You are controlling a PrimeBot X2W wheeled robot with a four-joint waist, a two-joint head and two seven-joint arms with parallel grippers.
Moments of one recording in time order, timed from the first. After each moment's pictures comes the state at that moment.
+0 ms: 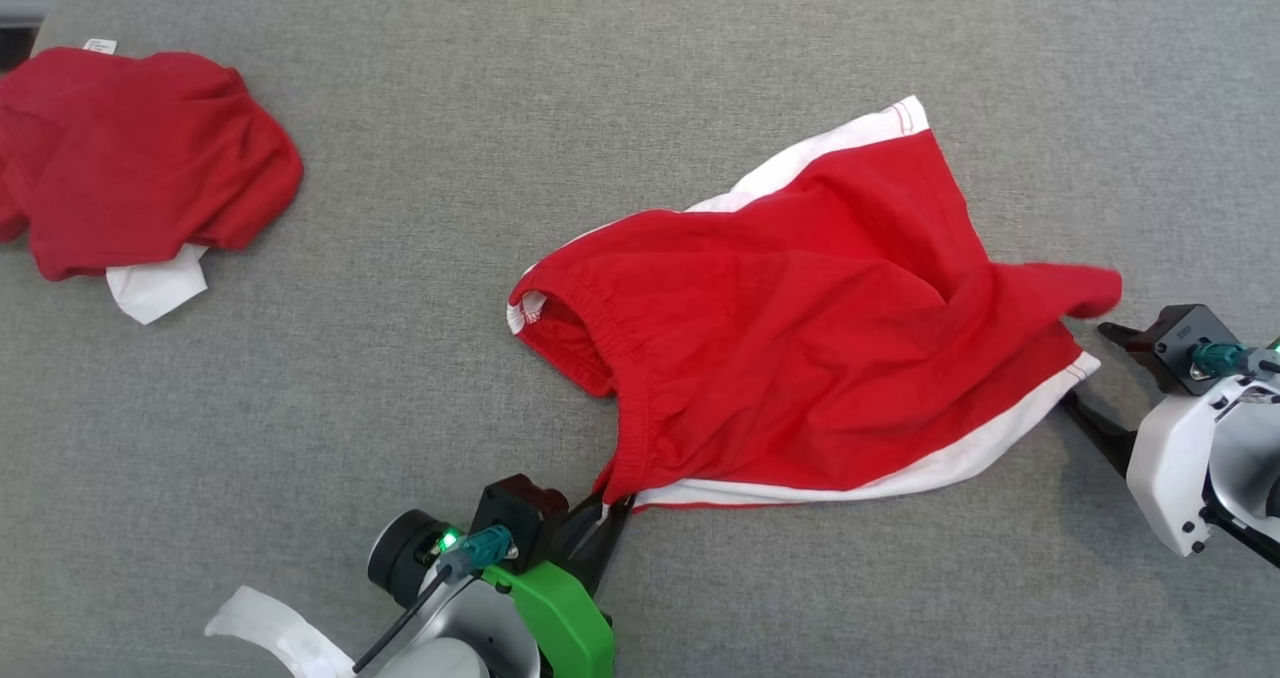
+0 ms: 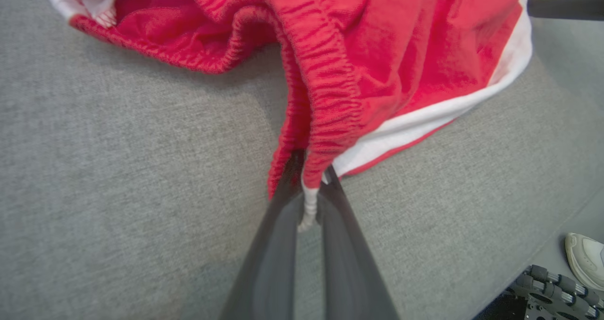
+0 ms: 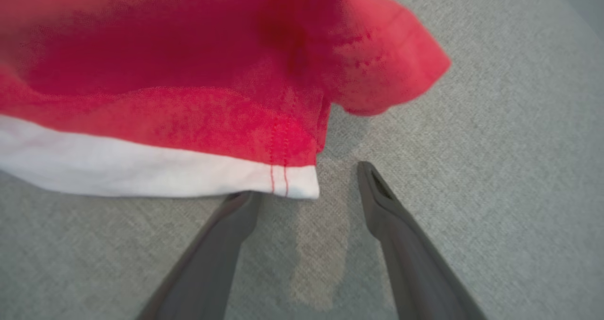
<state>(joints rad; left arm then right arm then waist) -0.36 0.37 -0.99 0.14 -0.69 0.15 -0.02 -0.42 -0.88 0.67 0.13 0.51 0.13 0.18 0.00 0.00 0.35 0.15</state>
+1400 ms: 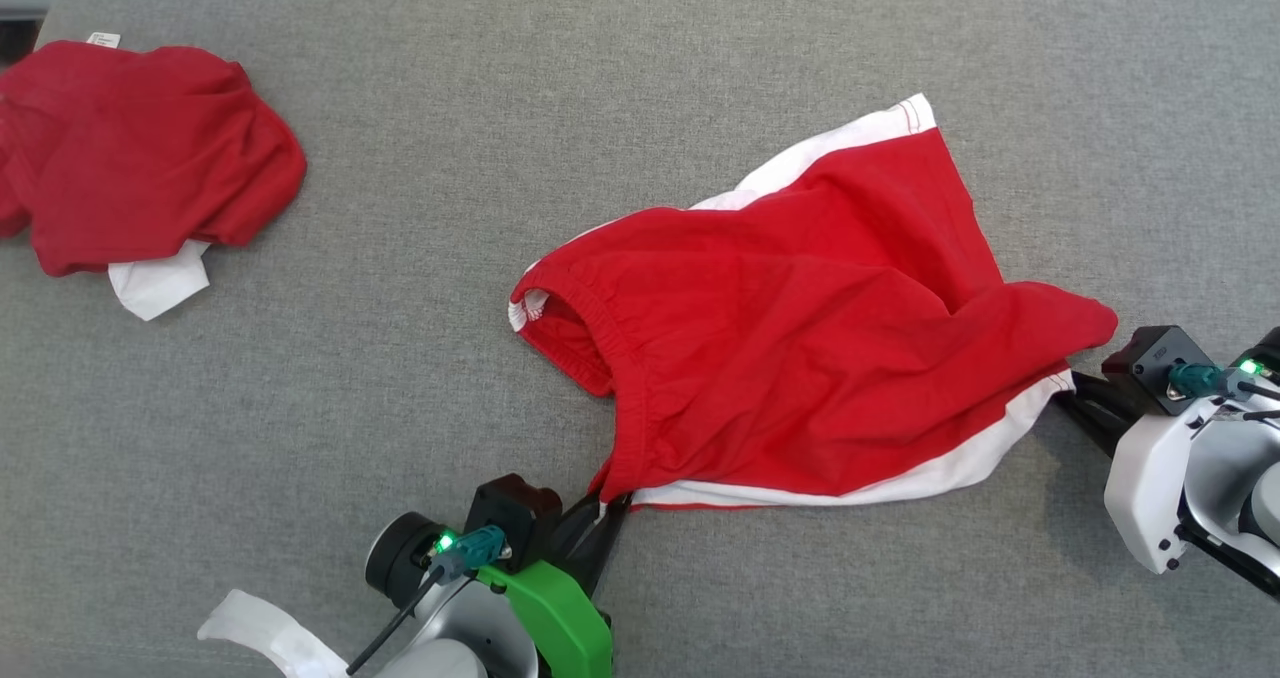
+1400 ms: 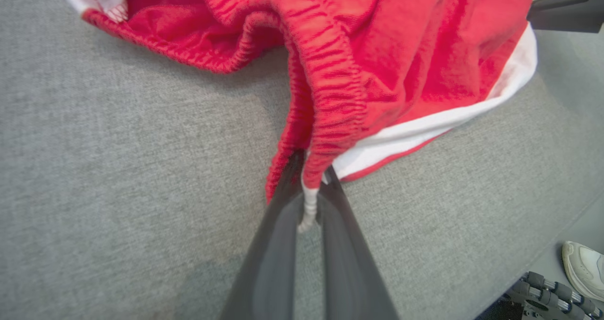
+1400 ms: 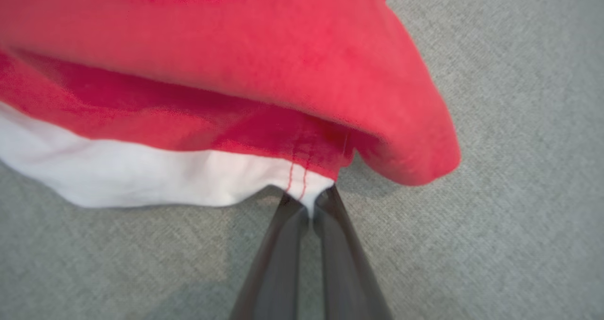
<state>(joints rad) -0.36 0.38 -0.99 0.12 -0.71 0.17 -0.03 -0.46 -0.87 0.79 0.16 0.55 0.13 0.11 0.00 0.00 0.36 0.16</state>
